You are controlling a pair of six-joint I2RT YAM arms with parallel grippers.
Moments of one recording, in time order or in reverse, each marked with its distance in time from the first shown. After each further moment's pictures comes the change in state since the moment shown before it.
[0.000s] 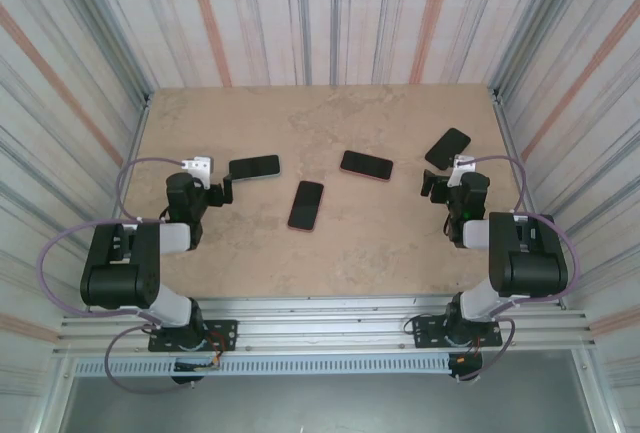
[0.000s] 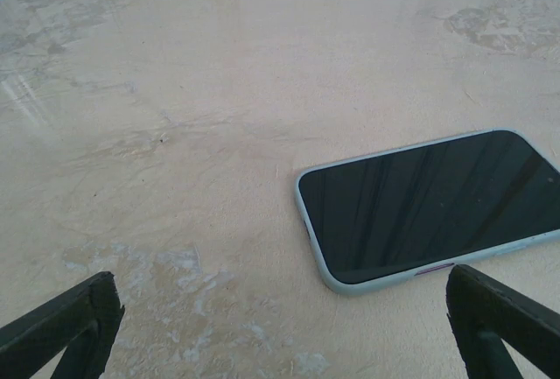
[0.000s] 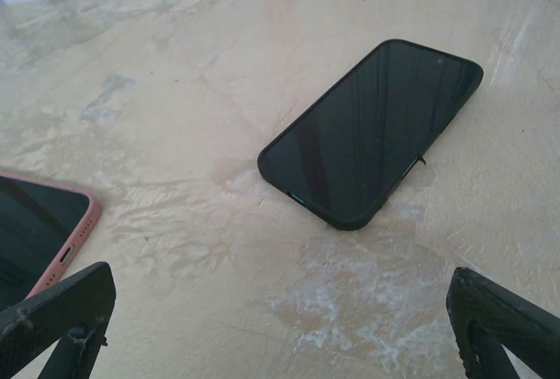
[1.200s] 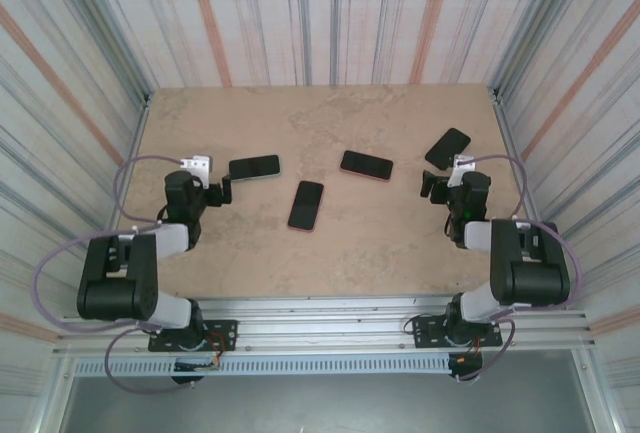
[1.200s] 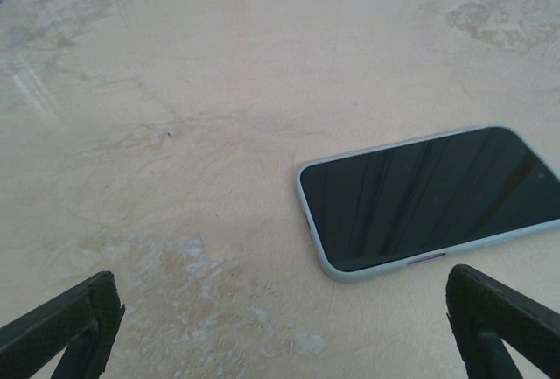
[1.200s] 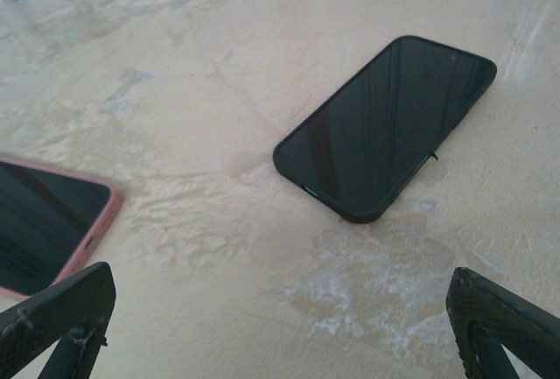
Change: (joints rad) left arm -0.012 -0.119 0.032 -0.175 -0.026 -0.005; right arm 0.000 -0.092 0.012 -0.121 -0.037 -0.003
